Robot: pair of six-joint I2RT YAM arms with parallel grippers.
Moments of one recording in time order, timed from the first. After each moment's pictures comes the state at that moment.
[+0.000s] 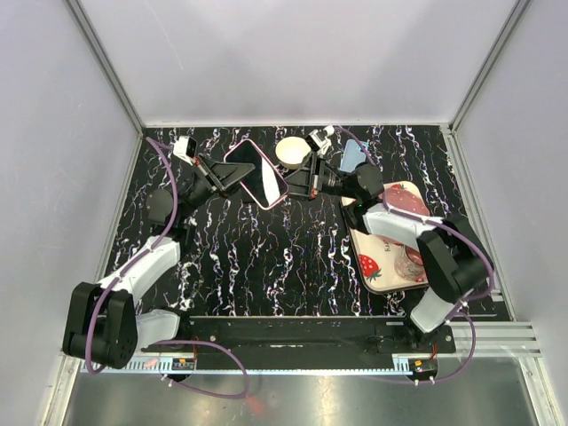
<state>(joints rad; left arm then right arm) -0.24 1.19 0.63 1.09 0.69 -1.69 0.58 1.65 0.97 1.17 -0.90 1.54</state>
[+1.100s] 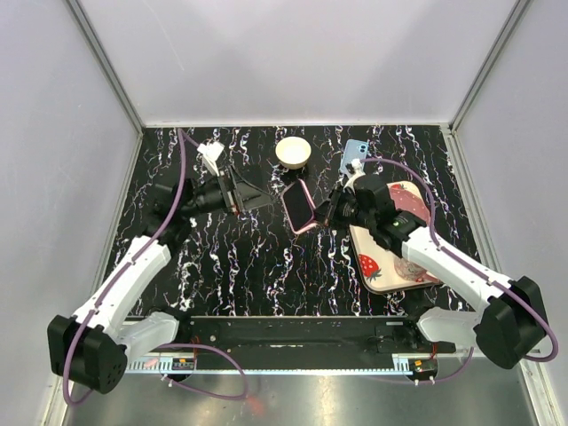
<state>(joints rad) -0.33 1.05 0.81 0.09 0.84 -0.93 0.60 1.21 0.87 -0.09 -0.32 0.90</state>
